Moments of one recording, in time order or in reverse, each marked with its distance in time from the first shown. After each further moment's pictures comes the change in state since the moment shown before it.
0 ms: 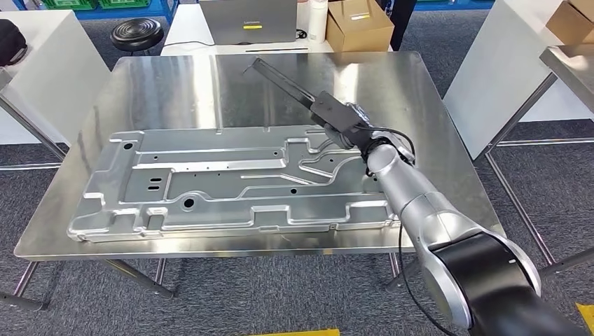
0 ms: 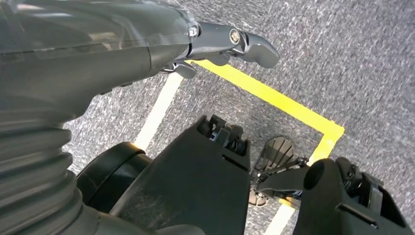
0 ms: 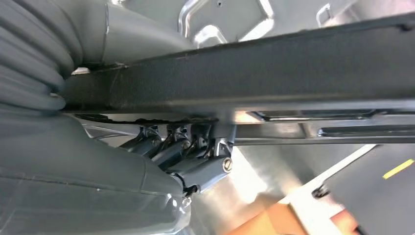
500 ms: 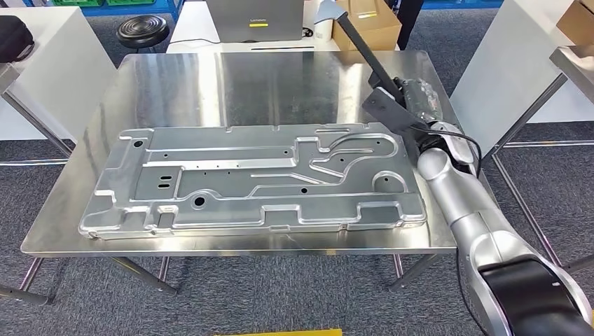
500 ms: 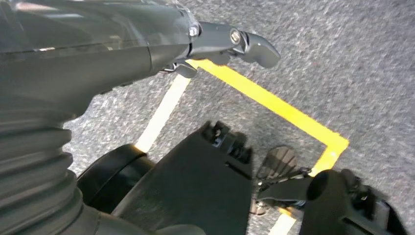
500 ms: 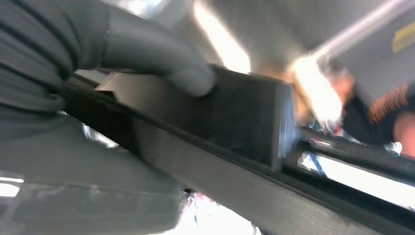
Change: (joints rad) left arm 0.009 -0.010 0.018 0.002 0.004 0.054 -0.003; right arm 0.131 -0.292 0.011 -0.378 0.102 -0.207 -0.002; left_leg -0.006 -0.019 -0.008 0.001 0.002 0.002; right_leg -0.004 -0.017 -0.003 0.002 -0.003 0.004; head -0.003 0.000
